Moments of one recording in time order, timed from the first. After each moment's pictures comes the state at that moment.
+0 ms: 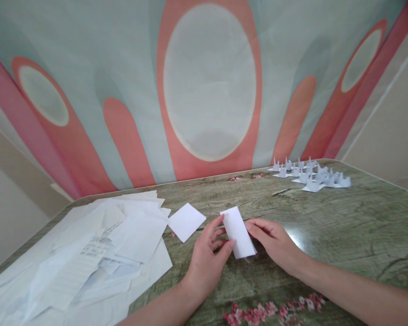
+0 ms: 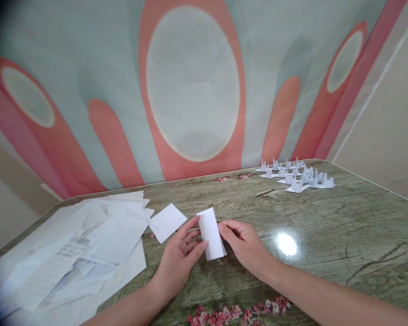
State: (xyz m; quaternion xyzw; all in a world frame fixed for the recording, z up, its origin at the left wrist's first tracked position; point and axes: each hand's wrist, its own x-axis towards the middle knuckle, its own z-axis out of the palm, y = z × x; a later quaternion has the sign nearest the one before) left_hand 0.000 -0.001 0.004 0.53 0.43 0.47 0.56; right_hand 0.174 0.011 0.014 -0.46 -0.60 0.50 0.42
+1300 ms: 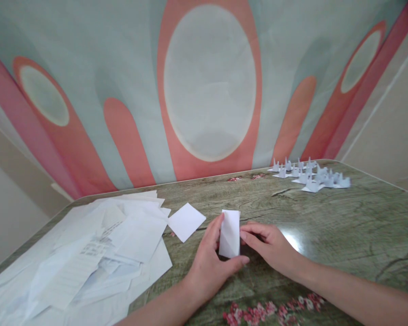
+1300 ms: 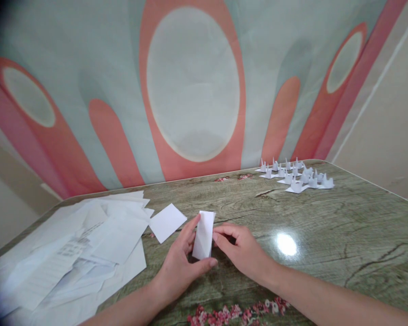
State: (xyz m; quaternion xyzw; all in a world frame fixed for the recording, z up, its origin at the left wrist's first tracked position) left_hand -0.005 -0.004 0.003 0.66 0.42 0.41 0.47; right_hand 0.171 0.008 0.016 -0.43 -0.68 0.44 0.40
